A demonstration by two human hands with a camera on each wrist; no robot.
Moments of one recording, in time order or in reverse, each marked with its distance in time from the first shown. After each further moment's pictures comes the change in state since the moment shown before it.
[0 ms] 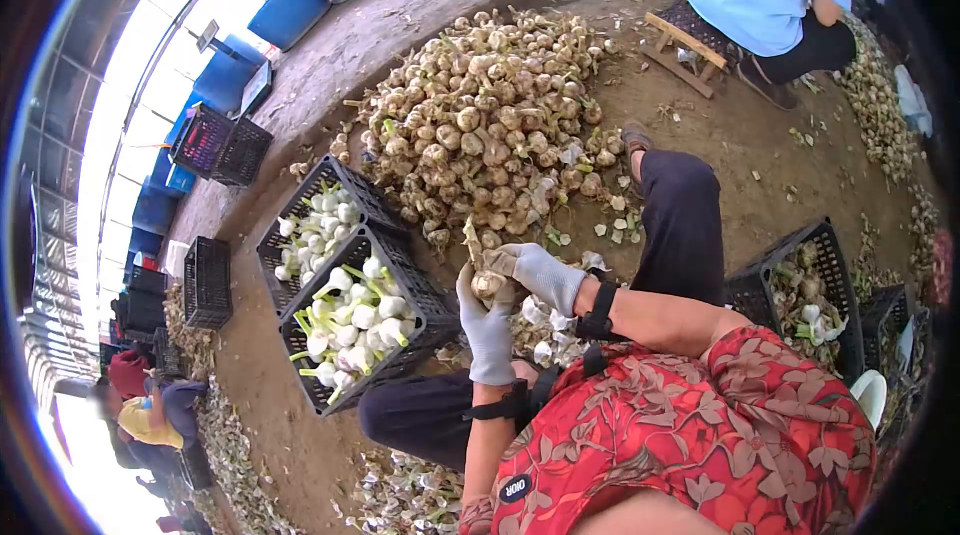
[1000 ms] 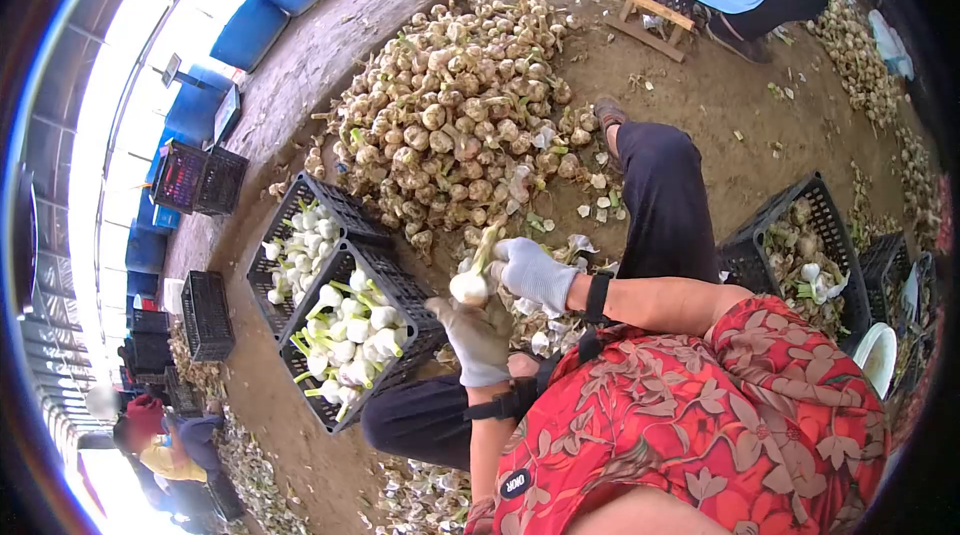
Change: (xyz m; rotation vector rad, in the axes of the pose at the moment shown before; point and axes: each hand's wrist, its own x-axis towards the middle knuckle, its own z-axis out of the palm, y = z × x) left_hand -0.002 -0.030 -0.017 -0.805 -0.145 -0.490; right_hand -0.021 -0.018 -0.008 -0.567 0.073 -0.095
